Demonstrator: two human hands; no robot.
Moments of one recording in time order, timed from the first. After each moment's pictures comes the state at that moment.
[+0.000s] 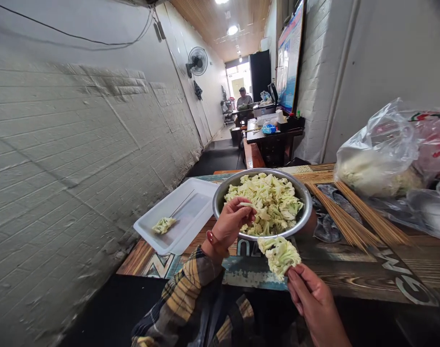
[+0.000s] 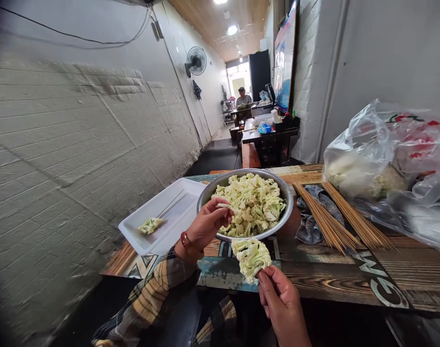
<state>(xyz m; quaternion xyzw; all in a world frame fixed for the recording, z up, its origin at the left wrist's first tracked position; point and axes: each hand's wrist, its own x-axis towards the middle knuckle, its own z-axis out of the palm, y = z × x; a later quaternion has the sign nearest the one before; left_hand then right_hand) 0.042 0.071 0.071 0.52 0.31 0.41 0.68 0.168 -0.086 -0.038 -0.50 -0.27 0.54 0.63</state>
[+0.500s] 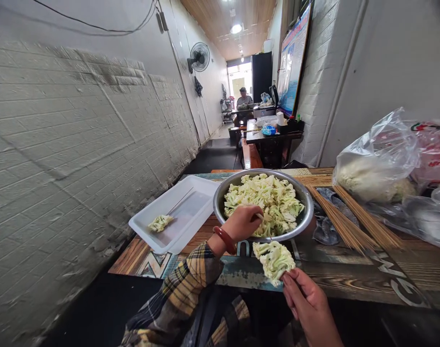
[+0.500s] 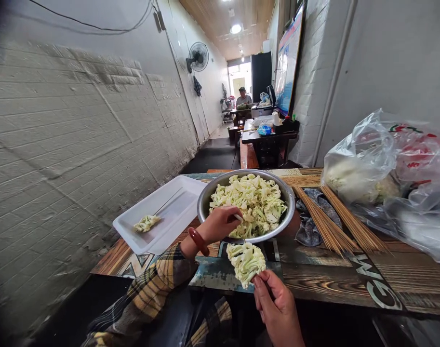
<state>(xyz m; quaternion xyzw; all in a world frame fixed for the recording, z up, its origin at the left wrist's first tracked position) 0.043 0.091 0.058 0.88 0.32 0.23 0.26 0.155 -0.086 -0.035 -0.54 -0.32 0.50 0.60</state>
